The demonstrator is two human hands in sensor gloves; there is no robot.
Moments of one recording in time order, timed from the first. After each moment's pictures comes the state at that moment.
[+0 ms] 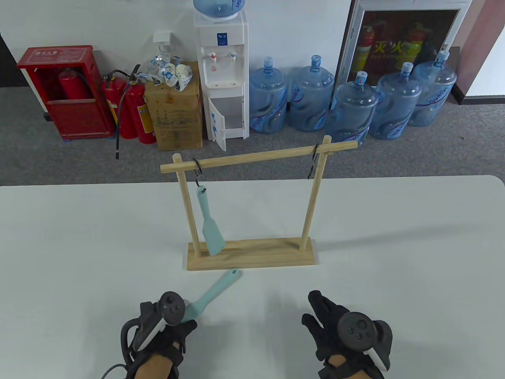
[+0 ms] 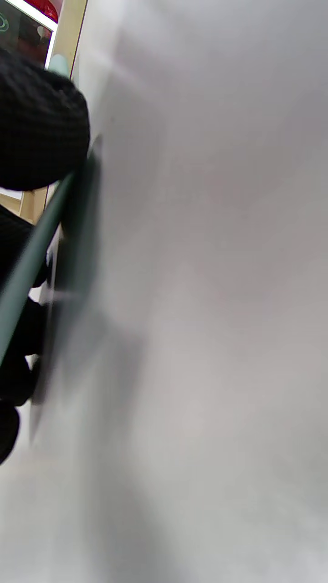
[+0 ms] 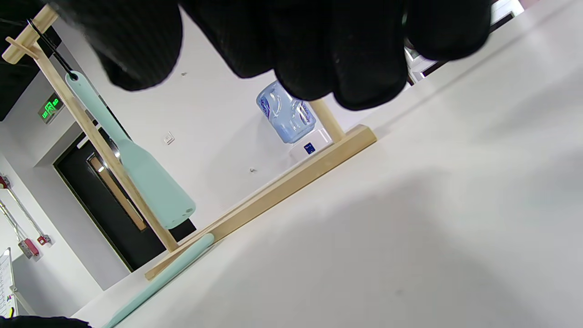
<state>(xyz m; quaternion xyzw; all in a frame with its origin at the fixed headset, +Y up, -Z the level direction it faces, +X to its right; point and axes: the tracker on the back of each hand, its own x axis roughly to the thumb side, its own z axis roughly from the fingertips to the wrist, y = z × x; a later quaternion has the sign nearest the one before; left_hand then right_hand) -0.230 -0.778 -0.285 -0.15 0.06 0.08 0.98 0.176 -0.749 -0.250 0.08 -0.07 0.94 0.32</state>
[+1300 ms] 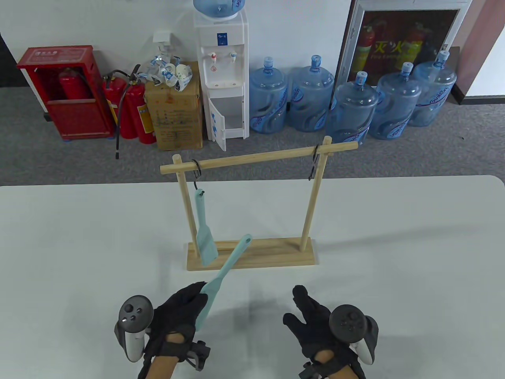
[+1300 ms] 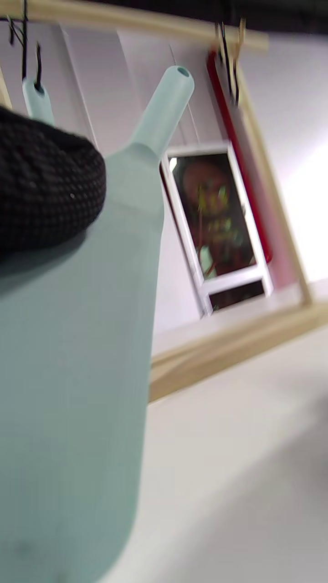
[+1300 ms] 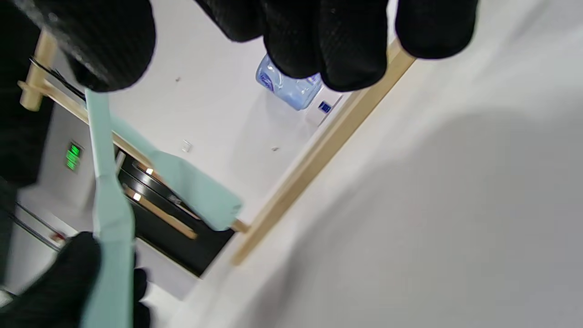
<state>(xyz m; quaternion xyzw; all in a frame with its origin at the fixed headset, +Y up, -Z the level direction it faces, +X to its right) -0.219 -0.763 -0.281 0.00 -0.03 0.63 0.77 0.141 -0.758 -0.261 0.10 0.01 0.86 0.50</state>
